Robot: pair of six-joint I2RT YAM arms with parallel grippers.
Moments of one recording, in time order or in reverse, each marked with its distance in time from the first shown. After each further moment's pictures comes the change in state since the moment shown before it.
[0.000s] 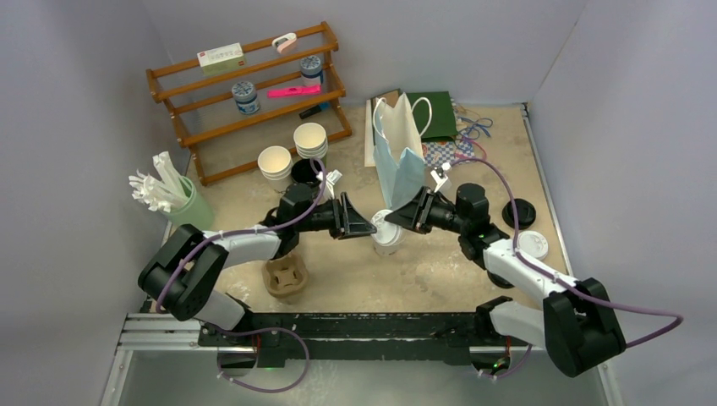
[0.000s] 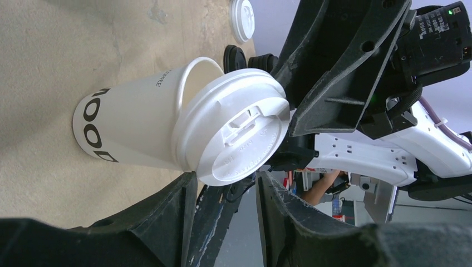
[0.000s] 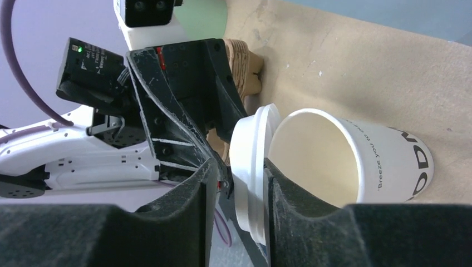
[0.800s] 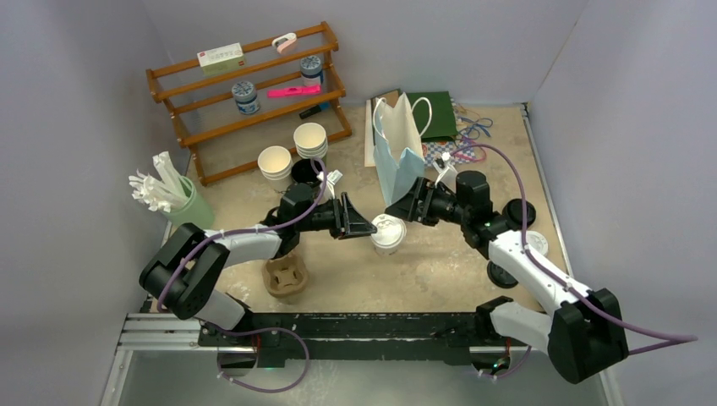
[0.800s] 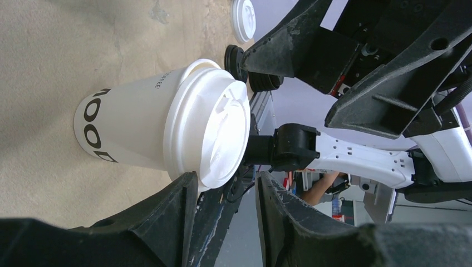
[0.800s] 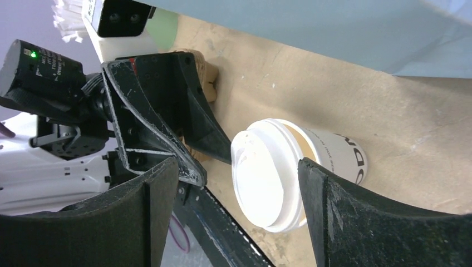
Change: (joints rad) left arm 0.000 0.009 0.006 0.001 0.002 0.000; right arm 0.000 -0.041 0.161 -0.349 0.121 -0.250
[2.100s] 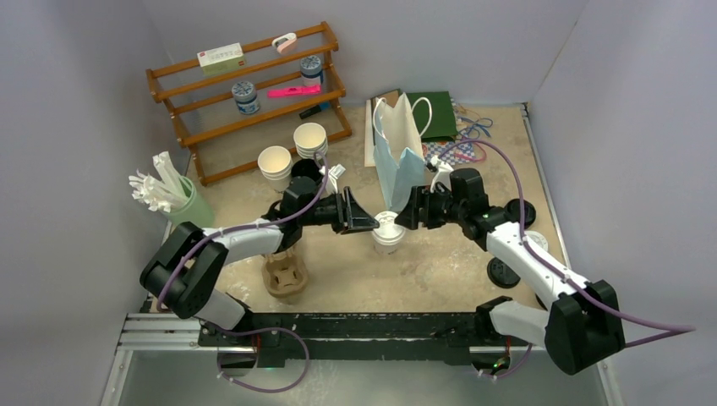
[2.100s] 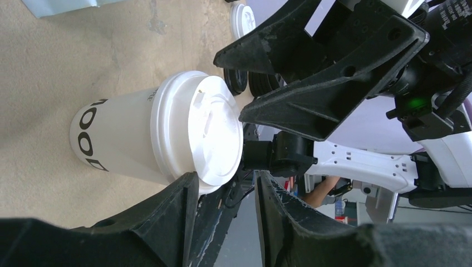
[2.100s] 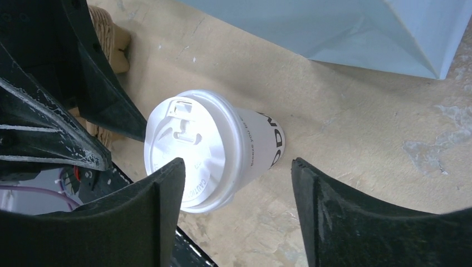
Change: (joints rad) left arm -0.002 0.013 0.064 -0.056 -0.007 0.008; right arm 0.000 0.048 0.081 -0.254 0.129 -0.374
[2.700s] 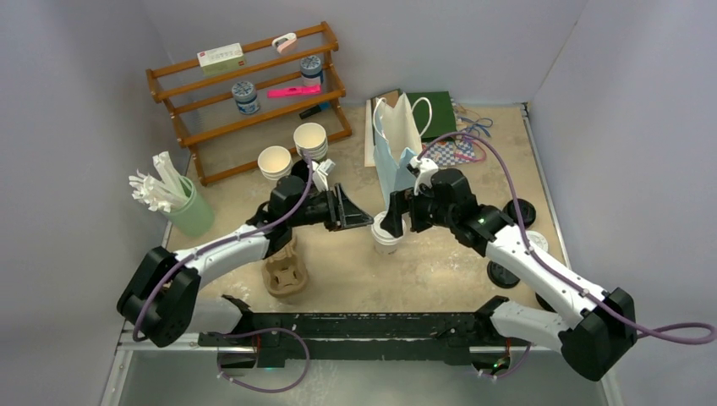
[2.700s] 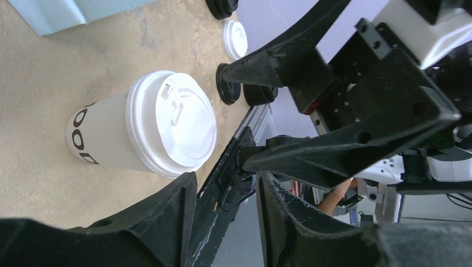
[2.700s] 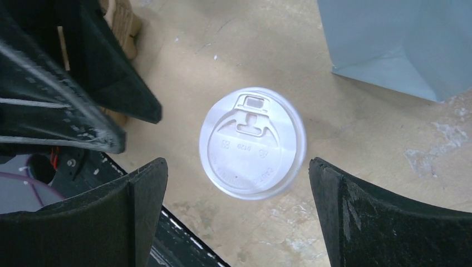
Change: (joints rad) left arm 0.003 -0.171 0.010 -0.169 -0.053 0.053; right arm 0.216 -0.075 0.123 -0.151 0.216 -0.051
